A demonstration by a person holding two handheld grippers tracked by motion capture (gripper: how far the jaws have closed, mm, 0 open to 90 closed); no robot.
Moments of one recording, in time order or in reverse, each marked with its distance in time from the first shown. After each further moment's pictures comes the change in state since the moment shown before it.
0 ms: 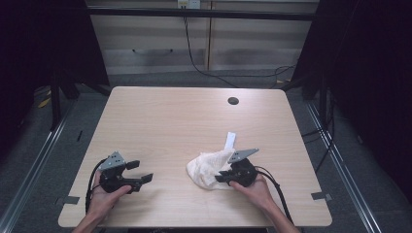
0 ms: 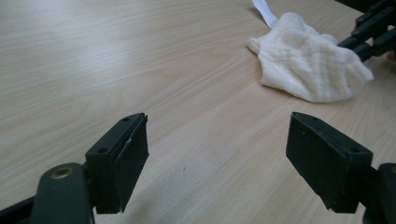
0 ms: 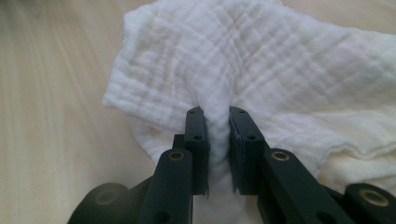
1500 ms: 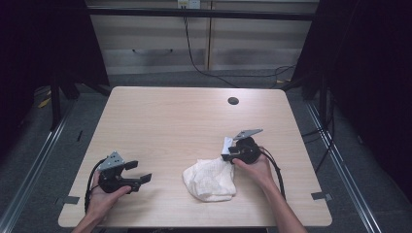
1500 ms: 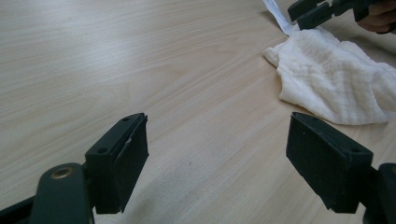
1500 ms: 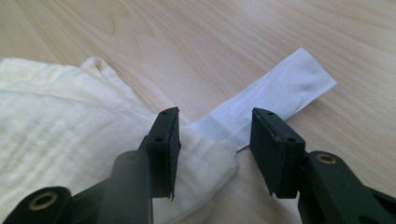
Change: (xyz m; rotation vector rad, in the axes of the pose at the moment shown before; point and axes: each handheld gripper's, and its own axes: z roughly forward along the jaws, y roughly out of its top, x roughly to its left) left arm 0.001 -0.001 -0.003 0.010 0.015 -0.003; right arm -0.064 0.028 0.000 -0.025 -0.181 0.076
